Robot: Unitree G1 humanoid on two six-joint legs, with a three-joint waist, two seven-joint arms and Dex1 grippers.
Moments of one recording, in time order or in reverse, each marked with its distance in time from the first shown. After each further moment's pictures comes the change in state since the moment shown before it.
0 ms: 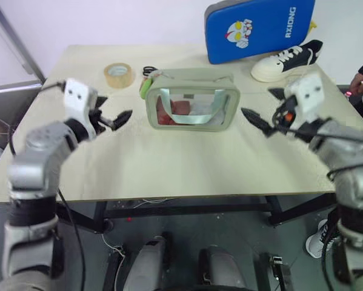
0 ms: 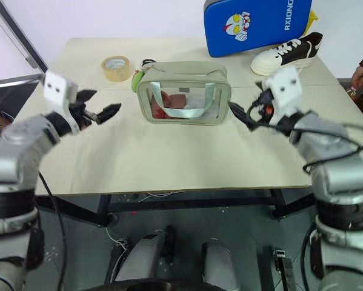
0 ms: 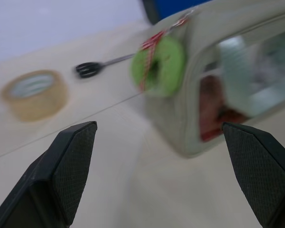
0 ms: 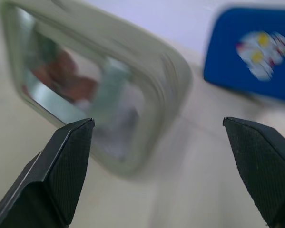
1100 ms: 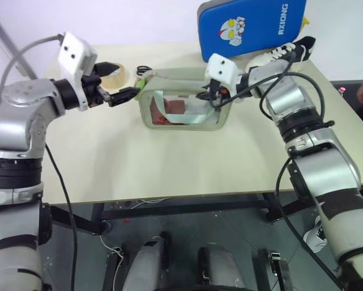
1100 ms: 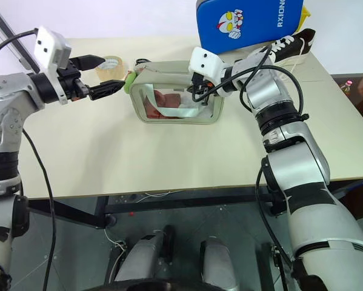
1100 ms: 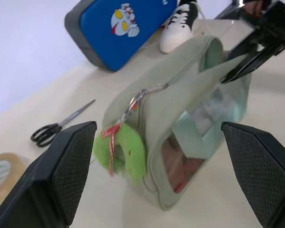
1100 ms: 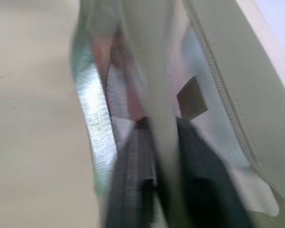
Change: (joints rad) left arm -0.168 0.071 -0.081 0.165 0.067 -0.192 -0.139; right arm -0.646 0.282 0.447 1.121 -0.506 -0.680 0.412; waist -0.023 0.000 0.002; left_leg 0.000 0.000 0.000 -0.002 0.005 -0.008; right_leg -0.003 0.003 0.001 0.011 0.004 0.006
